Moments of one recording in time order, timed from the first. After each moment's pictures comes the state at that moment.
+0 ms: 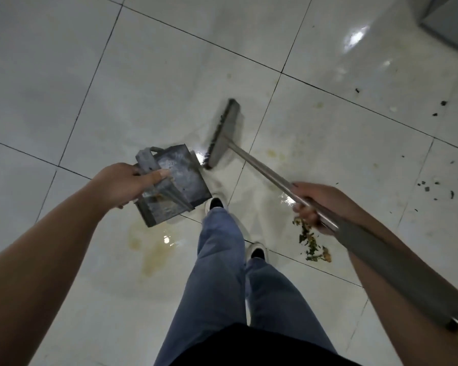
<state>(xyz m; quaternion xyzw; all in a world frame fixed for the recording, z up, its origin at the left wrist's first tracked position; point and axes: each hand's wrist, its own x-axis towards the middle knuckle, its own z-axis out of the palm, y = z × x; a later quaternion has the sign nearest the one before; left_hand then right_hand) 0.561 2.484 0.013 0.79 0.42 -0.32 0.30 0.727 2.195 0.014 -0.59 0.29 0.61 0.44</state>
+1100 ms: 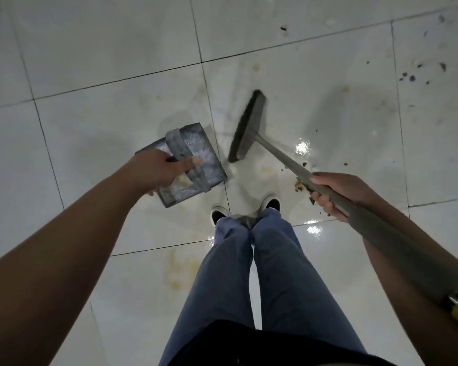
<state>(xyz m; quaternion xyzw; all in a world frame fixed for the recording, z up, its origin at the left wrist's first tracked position) 0.786 2.379 0.000 0.86 0.17 -0.44 0.19 0.764 2.062 -0.022 -0.50 0.45 0.50 0.54</state>
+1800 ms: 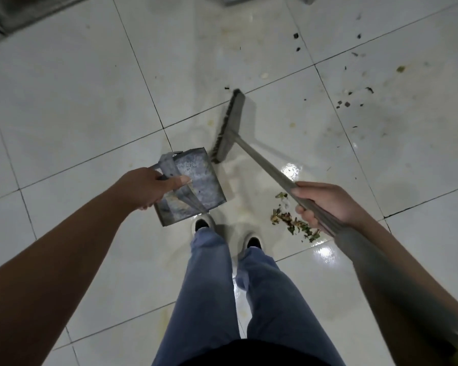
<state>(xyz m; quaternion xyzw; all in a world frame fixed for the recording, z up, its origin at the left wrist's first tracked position) 0.877 2.271 0.016 0.89 0.07 -0.42 0.13 0.796 1.969 0.040 -0.54 0.40 0.37 0.64</state>
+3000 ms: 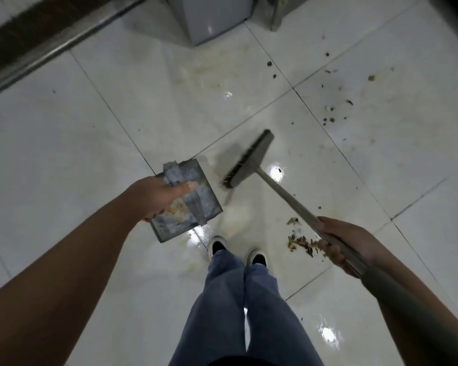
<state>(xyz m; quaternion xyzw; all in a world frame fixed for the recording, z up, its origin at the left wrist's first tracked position) 1.072 2.278 0.019 0.86 0.03 -0.48 0.18 0.879 2.002 0.027 -0.37 0.55 0.28 0.69</state>
